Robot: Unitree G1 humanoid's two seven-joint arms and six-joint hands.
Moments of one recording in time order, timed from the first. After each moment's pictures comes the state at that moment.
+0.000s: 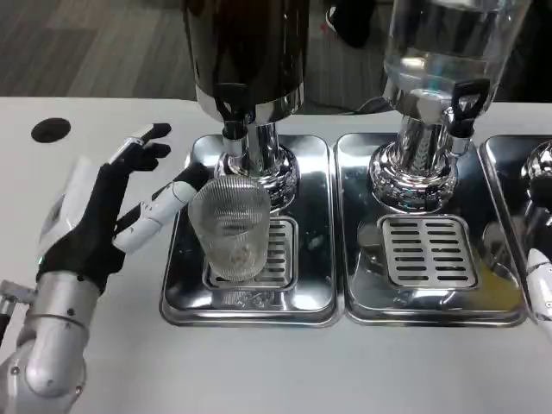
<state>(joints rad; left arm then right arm) -0.11 0.35 -0.01 0.13 0.35 -0.12 0.05 0.53 -0.04 -0.07 -0.46 -0.45 -0.37 -0.27</state>
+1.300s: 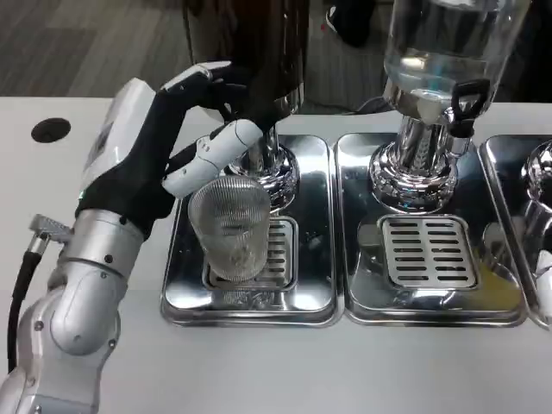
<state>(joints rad) -0.17 0.32 -0.09 -0.24 0.37 0.14 -0.08 0.56 -0.04 -0.09 -0.48 -0.43 -0.38 -0.26</state>
